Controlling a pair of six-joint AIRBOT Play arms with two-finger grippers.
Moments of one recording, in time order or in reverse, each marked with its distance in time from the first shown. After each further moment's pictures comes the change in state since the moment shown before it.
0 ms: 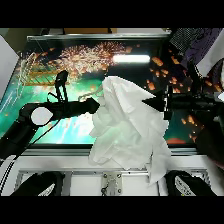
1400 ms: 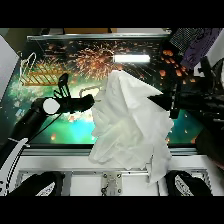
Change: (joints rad) left arm 0.097 -0.159 0.000 -0.059 0.101 -0.035; right arm -0.068 0.089 0.002 0.002 -0.016 0.125
